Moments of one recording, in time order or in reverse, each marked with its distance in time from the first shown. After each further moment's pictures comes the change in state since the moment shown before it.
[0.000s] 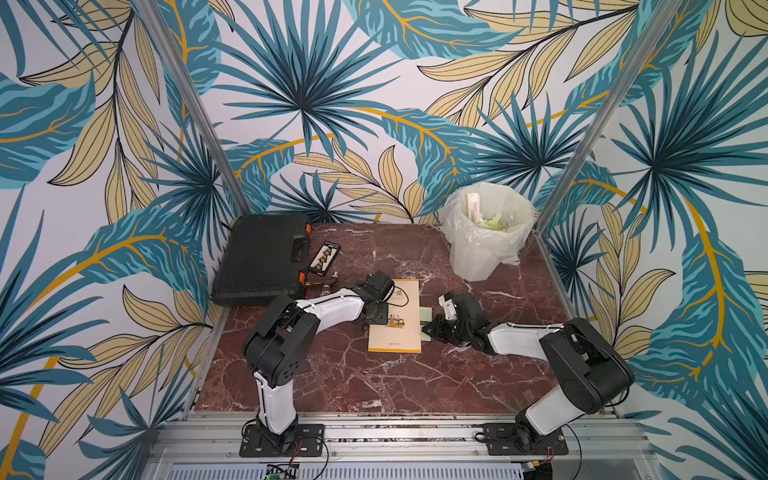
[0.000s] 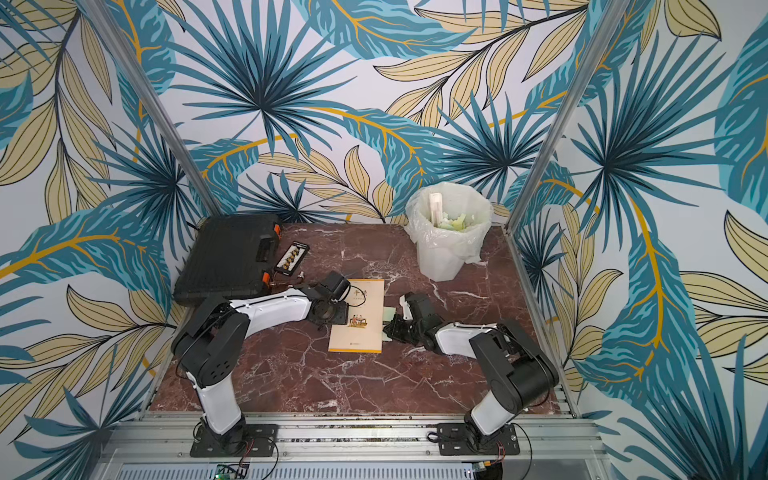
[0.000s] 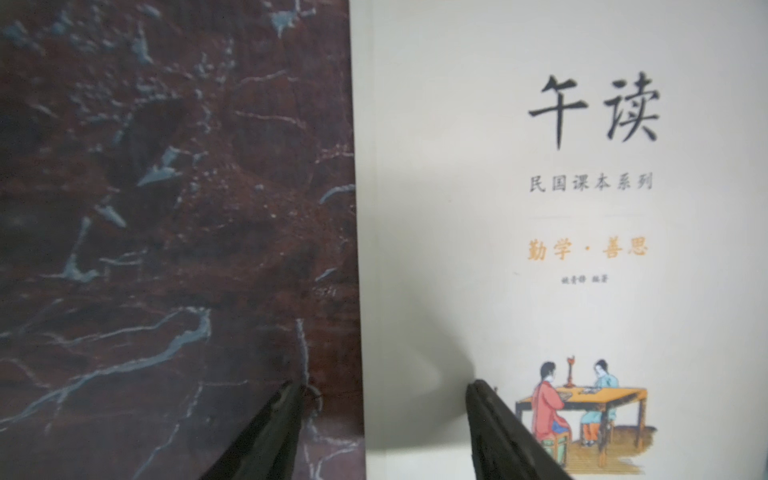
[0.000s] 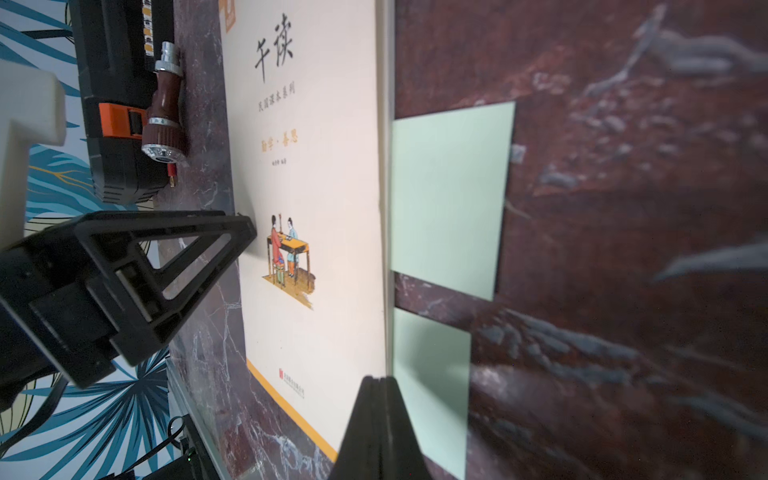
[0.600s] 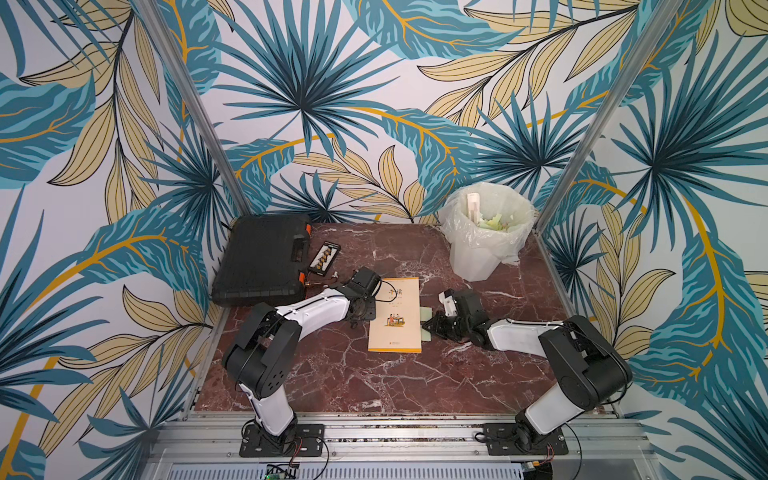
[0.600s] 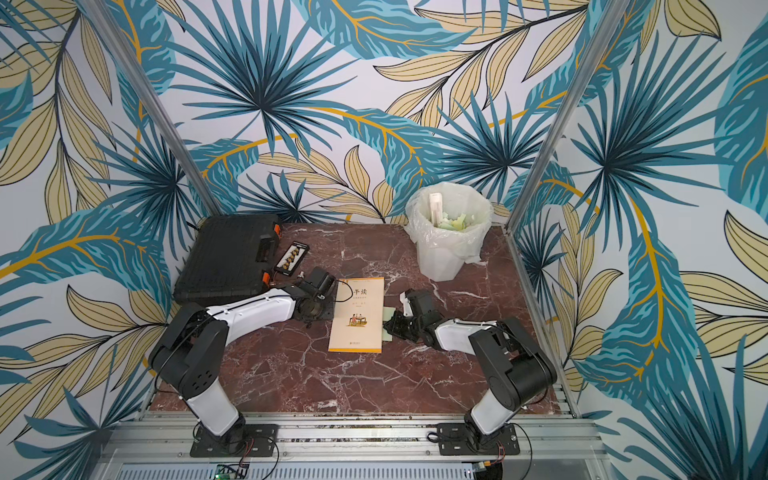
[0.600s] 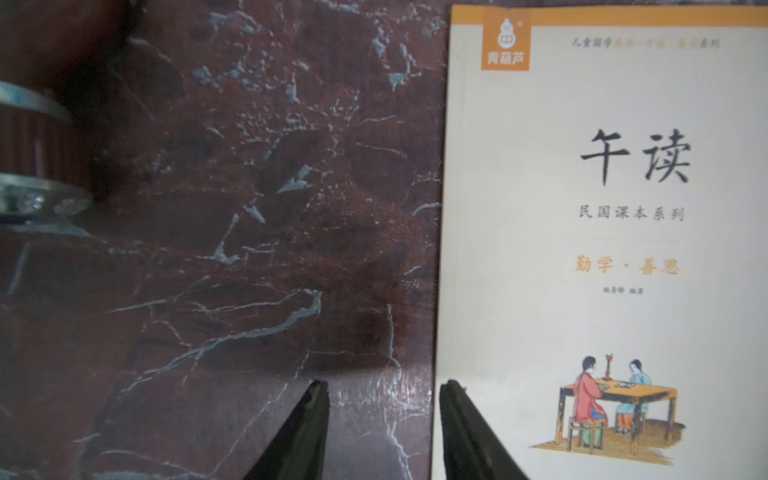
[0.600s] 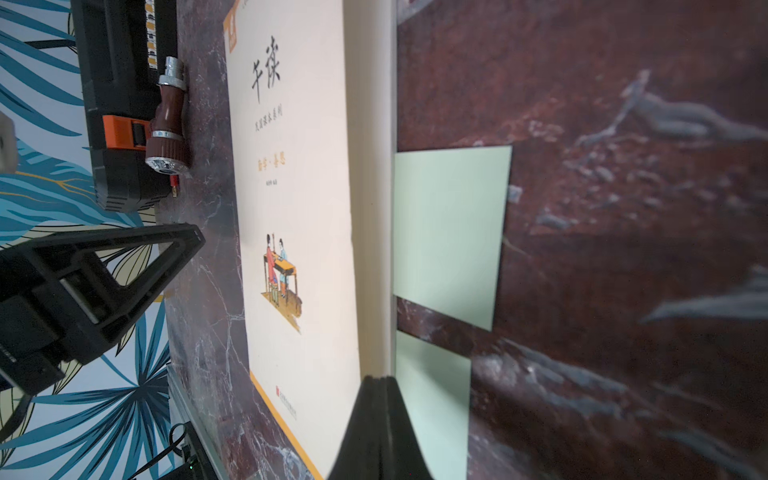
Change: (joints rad) left arm 0.061 -0.102 -0.058 -0.004 -0.006 0.008; right arm -0.010 0.026 0.038 -0.014 -0.008 -0.008
